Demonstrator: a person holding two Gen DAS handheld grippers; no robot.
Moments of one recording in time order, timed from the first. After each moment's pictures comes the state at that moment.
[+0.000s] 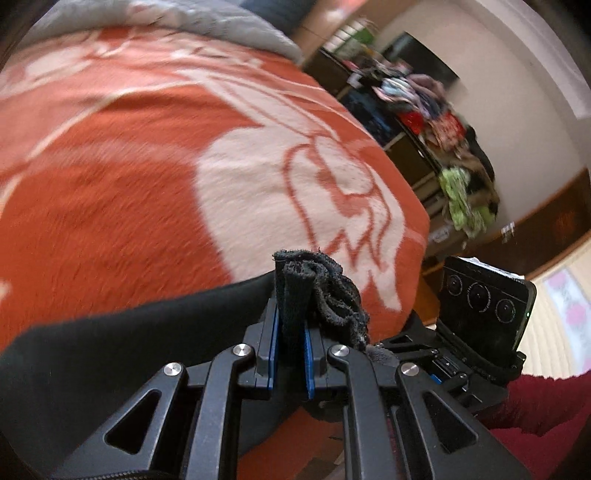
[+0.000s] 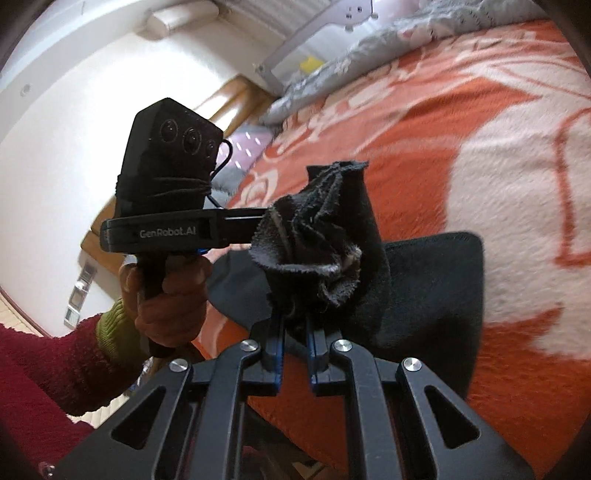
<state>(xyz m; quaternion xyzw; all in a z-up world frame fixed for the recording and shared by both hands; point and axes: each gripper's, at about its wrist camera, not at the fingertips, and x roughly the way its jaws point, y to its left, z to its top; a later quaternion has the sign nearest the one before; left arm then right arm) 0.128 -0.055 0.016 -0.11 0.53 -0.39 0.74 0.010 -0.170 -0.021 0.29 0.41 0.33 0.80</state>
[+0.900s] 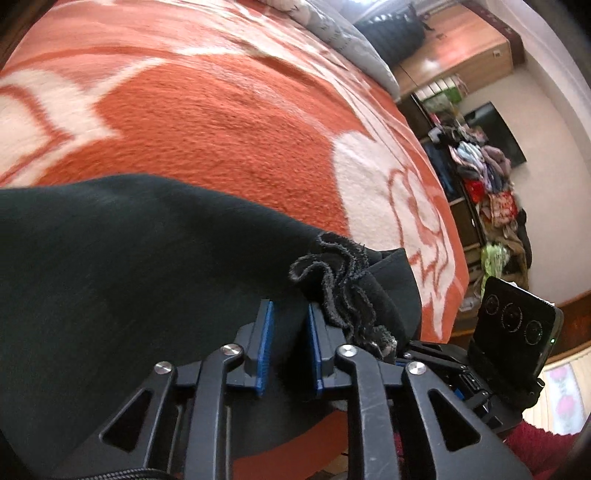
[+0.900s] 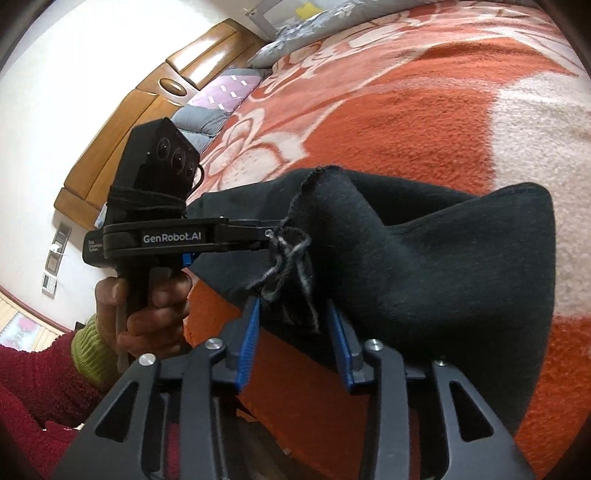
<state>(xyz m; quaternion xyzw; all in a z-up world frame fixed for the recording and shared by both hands) 0.099 0.035 -0.053 -0.23 0.55 -0.25 0.76 0.031 -0.111 -0.045 0.23 0.48 0.34 0.77</state>
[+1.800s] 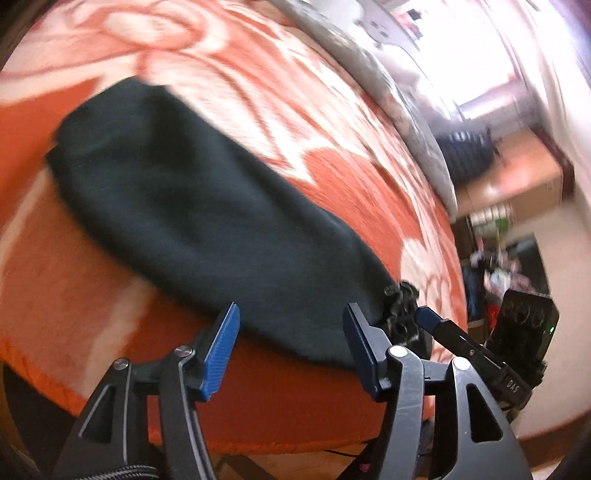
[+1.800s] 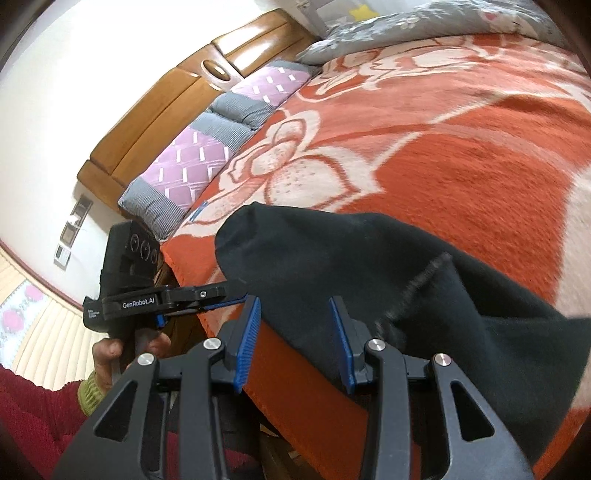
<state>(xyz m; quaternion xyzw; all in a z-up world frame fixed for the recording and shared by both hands) -0.017 0.189 -0.033 -0.39 0.47 -0.05 0.79 0.065 -0.049 0.008 0.18 0.46 0.41 0.77</state>
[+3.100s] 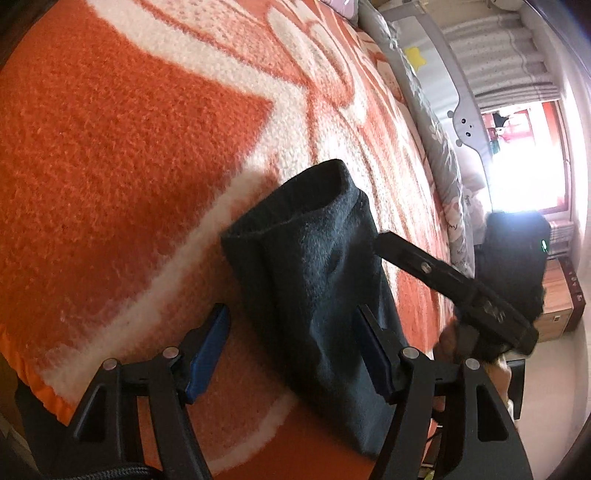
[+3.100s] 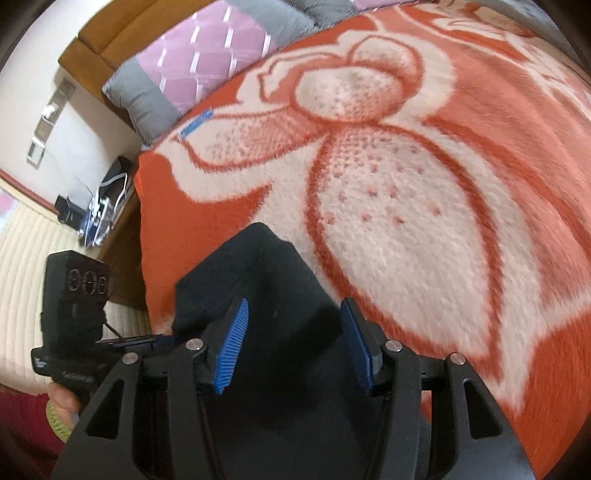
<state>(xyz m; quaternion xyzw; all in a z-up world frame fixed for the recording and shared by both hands) -0.018 0.315 -0.090 -0.52 0.41 0.09 0.74 0.216 0.206 -0.026 -0.05 0.55 0.51 0.66</state>
